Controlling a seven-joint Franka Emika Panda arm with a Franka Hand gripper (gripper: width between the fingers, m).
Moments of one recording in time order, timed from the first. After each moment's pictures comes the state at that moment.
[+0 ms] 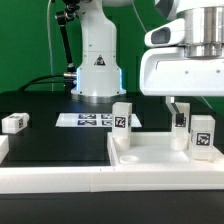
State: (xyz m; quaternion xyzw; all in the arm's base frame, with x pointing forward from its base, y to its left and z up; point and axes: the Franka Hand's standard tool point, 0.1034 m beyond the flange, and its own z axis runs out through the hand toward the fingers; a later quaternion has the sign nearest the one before) arm 0.625 0.122 0.084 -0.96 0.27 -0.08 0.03
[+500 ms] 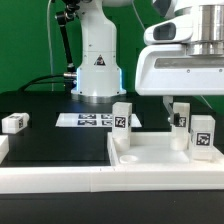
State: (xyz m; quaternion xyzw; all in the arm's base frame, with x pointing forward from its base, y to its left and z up) arm 0.628 0.116 0.085 -0.99 0.10 -0.08 0.01
